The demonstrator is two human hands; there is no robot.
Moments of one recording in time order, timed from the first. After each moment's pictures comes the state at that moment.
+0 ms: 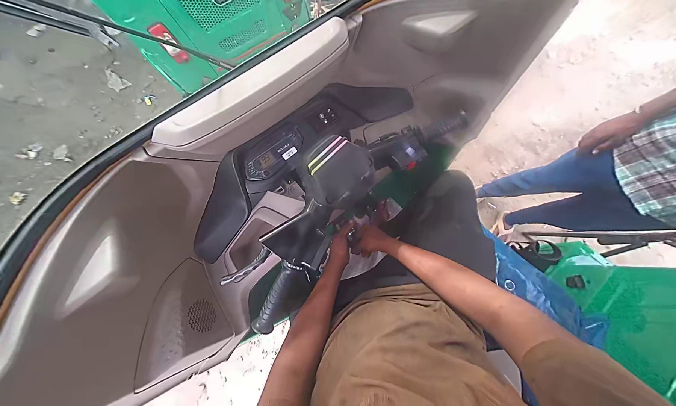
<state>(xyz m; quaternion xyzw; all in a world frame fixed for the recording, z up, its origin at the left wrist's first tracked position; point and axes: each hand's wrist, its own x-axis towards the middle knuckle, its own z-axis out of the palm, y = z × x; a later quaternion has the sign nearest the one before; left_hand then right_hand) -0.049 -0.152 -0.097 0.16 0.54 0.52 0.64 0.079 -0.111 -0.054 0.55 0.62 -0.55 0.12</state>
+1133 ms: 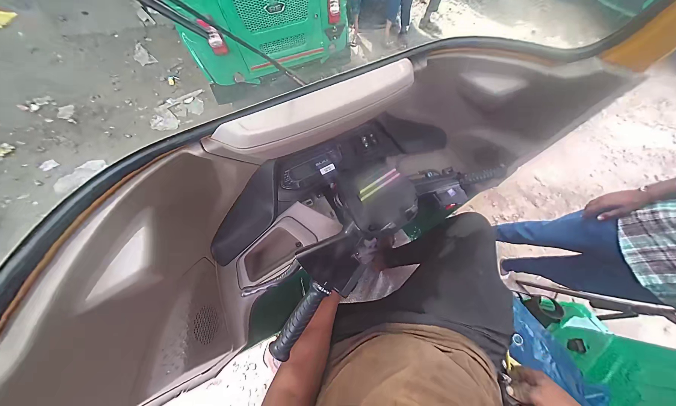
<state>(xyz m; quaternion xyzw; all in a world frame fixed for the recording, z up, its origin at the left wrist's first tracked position) -0.091 -0.162 -0.050 0.09 0.39 0.60 0.69 0.389 -0.339 0.054 0.77 0.31 -0.54 0.10</state>
